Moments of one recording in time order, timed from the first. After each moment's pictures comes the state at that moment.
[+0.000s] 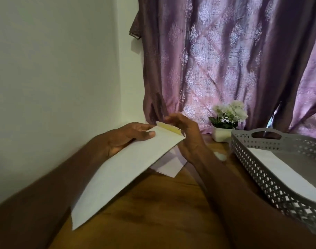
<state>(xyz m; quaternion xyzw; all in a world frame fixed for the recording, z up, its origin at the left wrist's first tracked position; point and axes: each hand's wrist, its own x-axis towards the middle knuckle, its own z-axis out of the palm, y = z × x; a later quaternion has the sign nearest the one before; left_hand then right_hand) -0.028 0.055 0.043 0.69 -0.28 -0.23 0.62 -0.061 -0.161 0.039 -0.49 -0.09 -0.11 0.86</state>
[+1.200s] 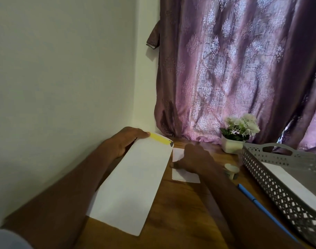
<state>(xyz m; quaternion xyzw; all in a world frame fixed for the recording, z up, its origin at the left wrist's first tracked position) -0.002 0.090 0.026 0.73 -0.06 -0.04 0.68 -0.077 -0.151 0.018 -0.99 -0.01 -0.11 0.11</state>
